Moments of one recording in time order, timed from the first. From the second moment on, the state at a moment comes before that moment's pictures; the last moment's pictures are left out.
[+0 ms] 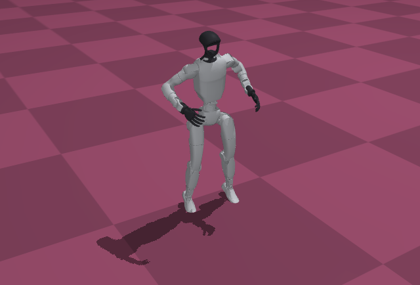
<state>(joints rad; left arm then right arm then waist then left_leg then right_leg) 0.52 0.81 -0.24 -0.08 -0.39 -0.28 0.16 0.41 -0.88 -0.01 -0.24 0.36 -0.11 0.12 0.06 0.11 0.07 -0.03 0.15 0.02 0.08 0.25 -0.21 -0.15 -0.05 -0.05 0.33 0.30 0.26</state>
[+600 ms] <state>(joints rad) -0.06 0.41 -0.39 0.28 -0.28 -0.24 0.25 0.08 -0.36 0.21 0.36 -0.05 -0.05 -0.47 0.04 0.08 0.14 -0.02 0.08 -0.04 0.10 -0.21 -0.08 -0.12 -0.39 -0.24 0.19 0.29 0.26</state>
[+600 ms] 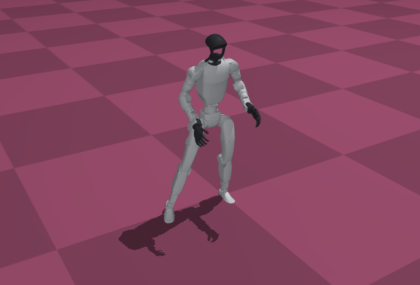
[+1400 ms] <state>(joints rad) 0.05 0.55 -0.19 0.25 -0.37 -0.20 0.07 0.31 -0.58 0.08 0.51 -0.05 -0.08 -0.06 0.04 0.01 0.28 -0.06 0.24 -0.01 0.16 -0.28 -0.17 -0.16 -0.19 0.03 0.26 0.20 0.26</state>
